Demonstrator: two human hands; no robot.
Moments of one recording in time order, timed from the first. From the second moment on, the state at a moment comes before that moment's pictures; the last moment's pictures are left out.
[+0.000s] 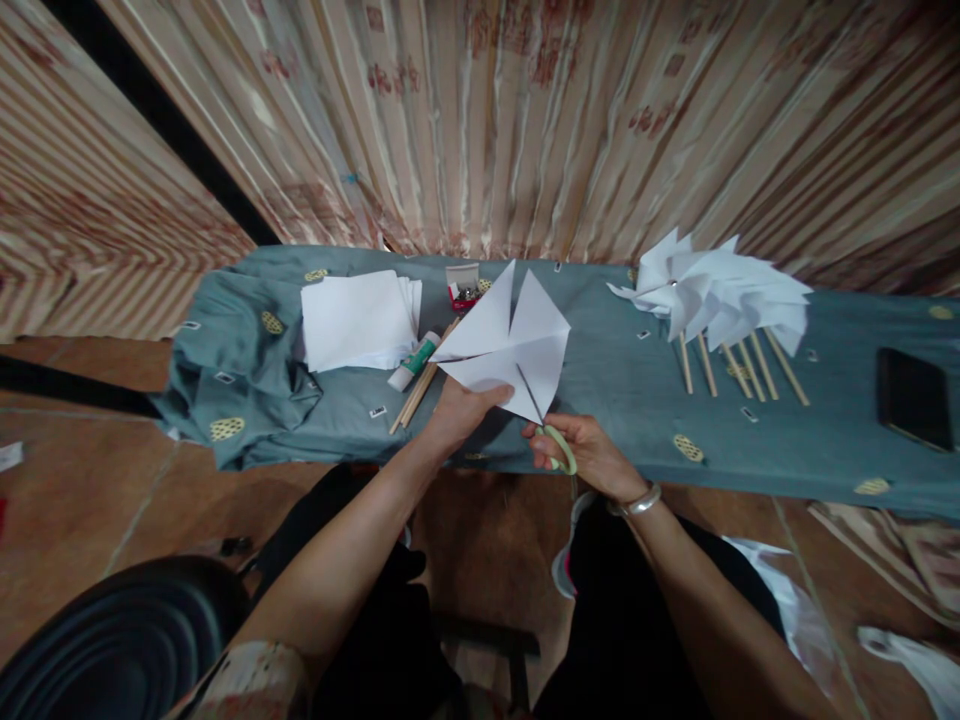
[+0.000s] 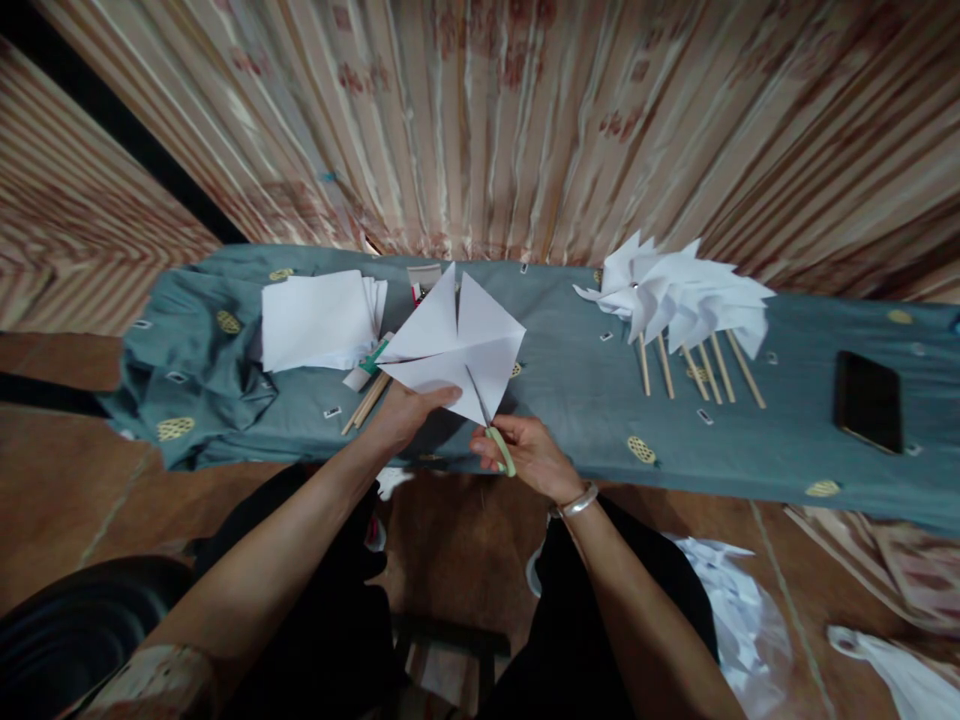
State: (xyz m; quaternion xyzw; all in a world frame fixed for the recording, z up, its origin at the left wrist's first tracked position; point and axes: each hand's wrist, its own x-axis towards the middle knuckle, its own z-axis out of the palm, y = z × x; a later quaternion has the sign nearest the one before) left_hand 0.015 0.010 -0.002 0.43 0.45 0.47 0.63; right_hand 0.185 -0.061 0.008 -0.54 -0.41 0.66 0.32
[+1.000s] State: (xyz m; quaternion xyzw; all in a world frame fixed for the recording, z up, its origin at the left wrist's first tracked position) left_hand 0.015 0.010 -0.003 0.43 0.45 0.46 0.63; right_hand 0.187 -0.061 0.015 -0.52 -0.44 0.66 0.31
